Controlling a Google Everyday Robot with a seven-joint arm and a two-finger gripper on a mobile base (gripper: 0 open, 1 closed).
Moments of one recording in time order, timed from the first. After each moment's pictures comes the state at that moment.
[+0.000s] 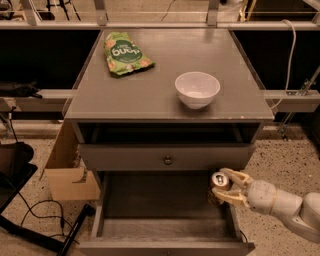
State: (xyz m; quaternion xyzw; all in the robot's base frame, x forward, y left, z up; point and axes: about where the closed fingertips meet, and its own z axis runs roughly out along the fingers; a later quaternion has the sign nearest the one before) arm 0.497 -0.213 0.606 -0.41 0.63 0.28 0.59
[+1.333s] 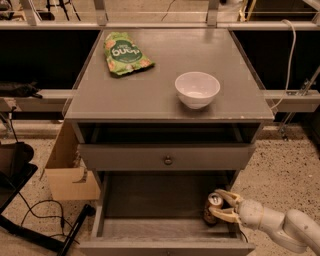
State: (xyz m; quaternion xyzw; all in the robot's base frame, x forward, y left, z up) arm 0.496 -0.224 0.462 -0.39 0.64 0.33 0.57
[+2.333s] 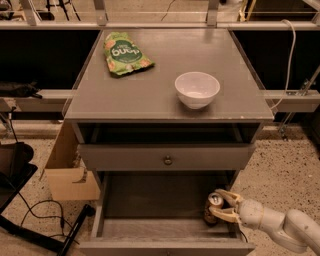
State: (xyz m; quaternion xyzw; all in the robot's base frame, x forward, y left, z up) arm 0.497 -0.224 0.461 -0.39 0.65 0.33 0.57
